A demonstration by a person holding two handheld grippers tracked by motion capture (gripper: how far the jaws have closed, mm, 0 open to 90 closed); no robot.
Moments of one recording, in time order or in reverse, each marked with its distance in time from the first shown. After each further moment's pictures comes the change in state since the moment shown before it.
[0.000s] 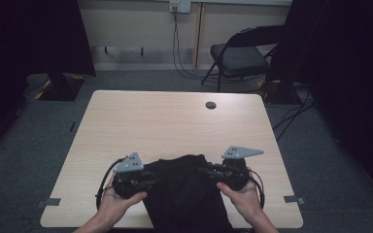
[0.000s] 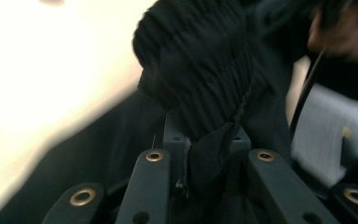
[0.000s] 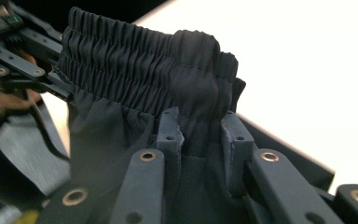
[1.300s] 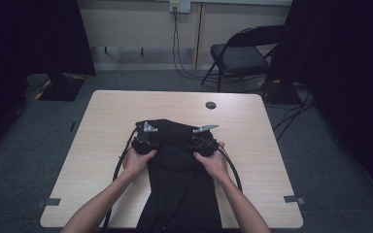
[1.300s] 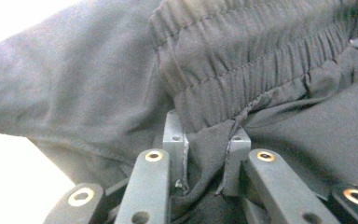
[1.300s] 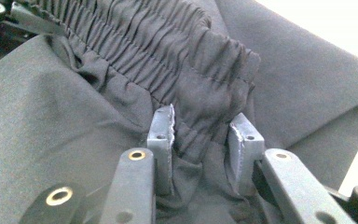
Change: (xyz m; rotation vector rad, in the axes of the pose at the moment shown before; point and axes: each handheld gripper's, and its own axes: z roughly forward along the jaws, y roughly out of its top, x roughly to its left) left arm 0.164 0.024 0.117 0.120 0.380 -0.127; right arm -0.108 0.015 0.160 0.210 -0.283 0.006
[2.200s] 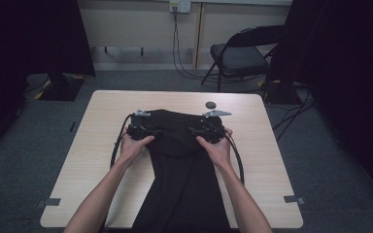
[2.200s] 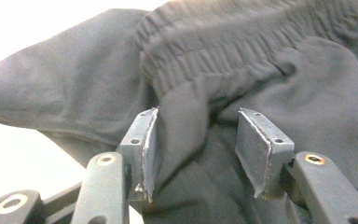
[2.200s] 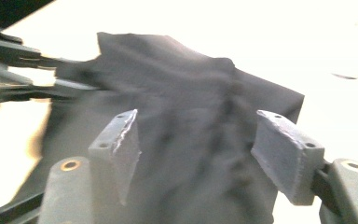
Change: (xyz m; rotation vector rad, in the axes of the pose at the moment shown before) left arm 0.027 0.023 -0.014 -0.067 -0.046 -0.049; right arm -0.010 0.031 -0.046 -0.232 -0.024 0.088
